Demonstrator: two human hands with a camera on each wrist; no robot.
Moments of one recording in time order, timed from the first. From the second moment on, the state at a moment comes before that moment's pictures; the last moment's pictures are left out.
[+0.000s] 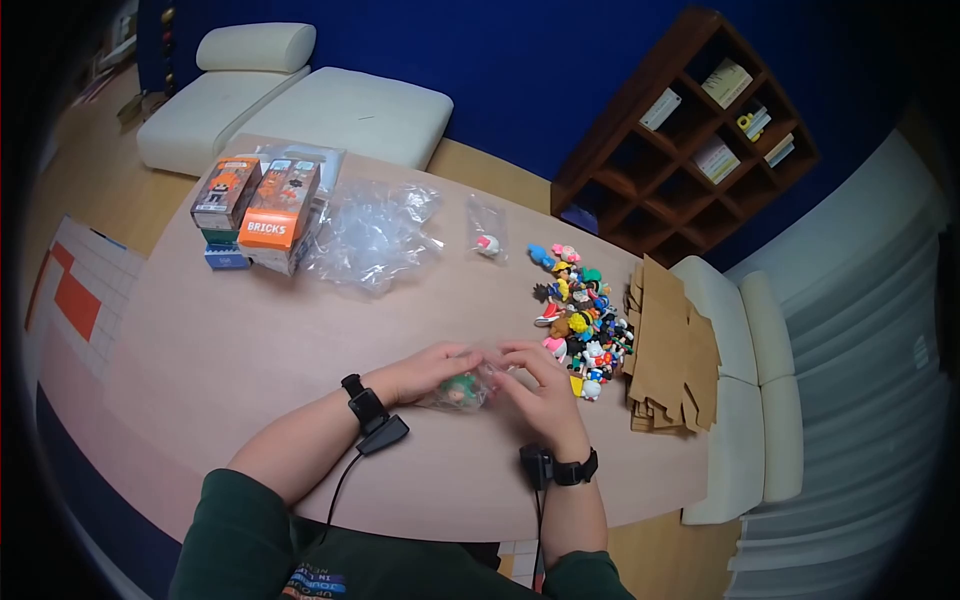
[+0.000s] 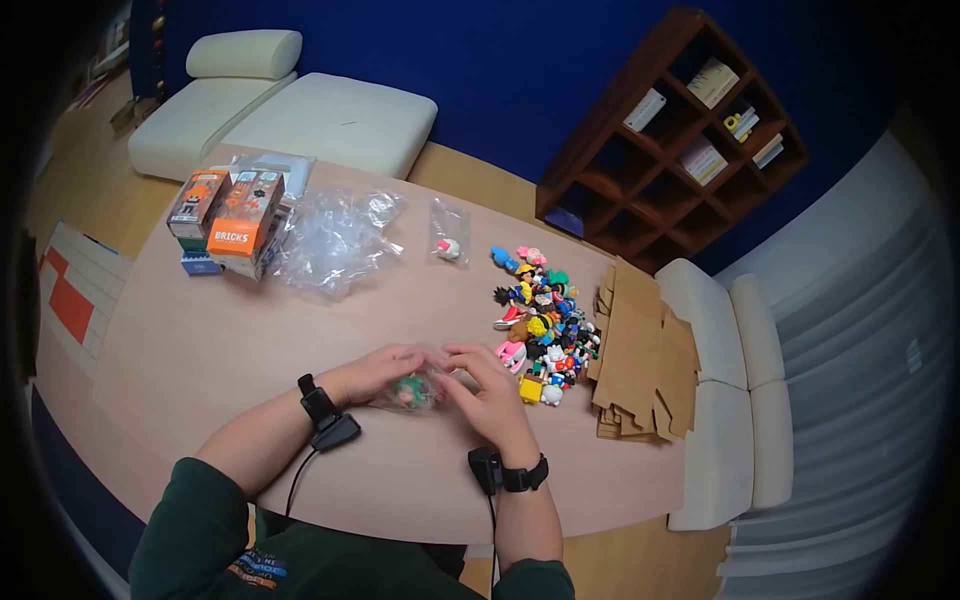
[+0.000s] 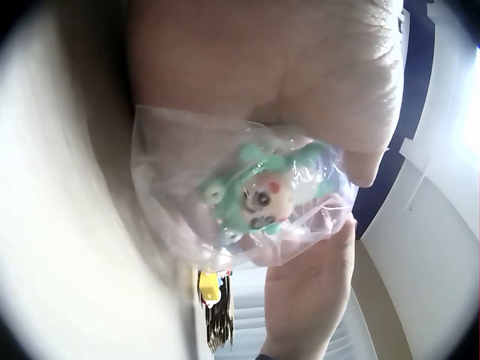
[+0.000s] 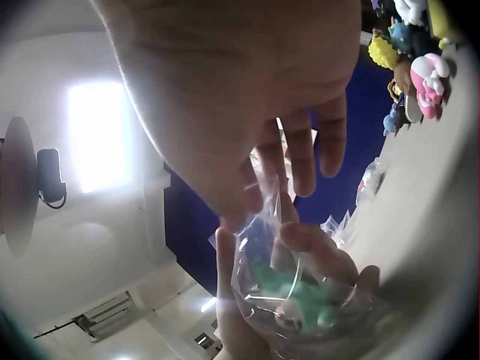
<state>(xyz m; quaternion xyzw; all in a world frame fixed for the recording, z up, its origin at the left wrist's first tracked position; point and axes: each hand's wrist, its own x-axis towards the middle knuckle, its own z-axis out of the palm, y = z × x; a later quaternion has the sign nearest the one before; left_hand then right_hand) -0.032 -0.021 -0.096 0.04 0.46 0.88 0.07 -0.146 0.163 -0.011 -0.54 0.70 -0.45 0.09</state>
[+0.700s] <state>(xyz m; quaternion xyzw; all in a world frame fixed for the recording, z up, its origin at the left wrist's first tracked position) -0.035 -0.020 -0.093 0.03 0.43 0.90 0.08 -0.150 0.140 -0.069 -0.16 0.59 -0.74 0.28</state>
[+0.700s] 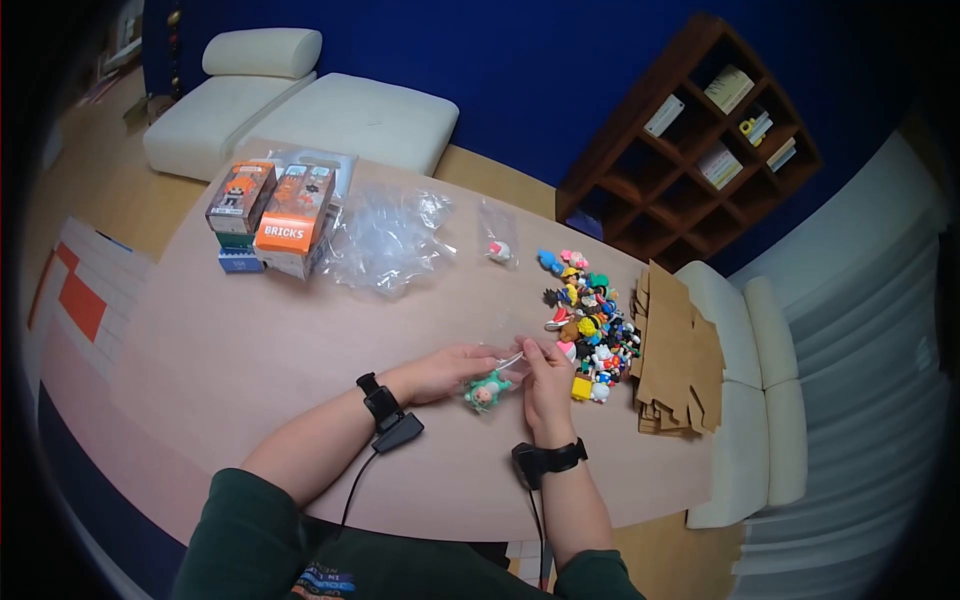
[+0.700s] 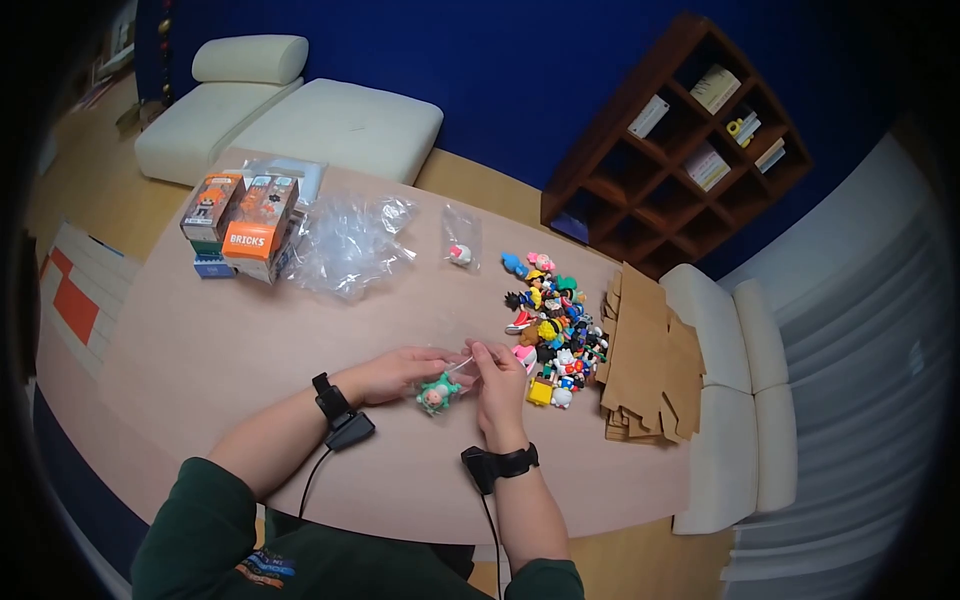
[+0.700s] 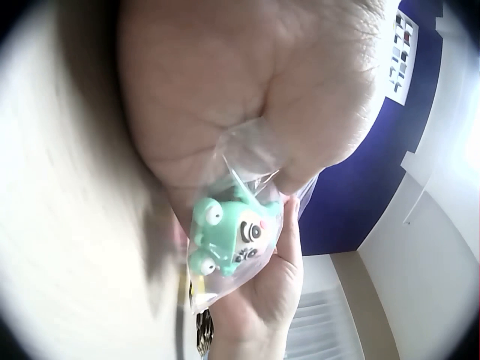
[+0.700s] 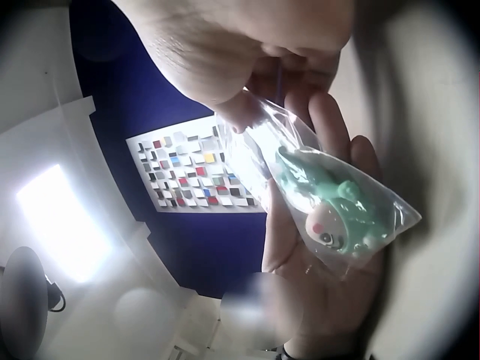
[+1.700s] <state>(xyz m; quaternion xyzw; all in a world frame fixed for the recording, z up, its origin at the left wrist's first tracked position) -0.038 -0.005 -0.092 -0.17 0.56 0.80 -0.15 -0.136 0.134 -0.092 -0.22 0.58 -0.71 0.34</state>
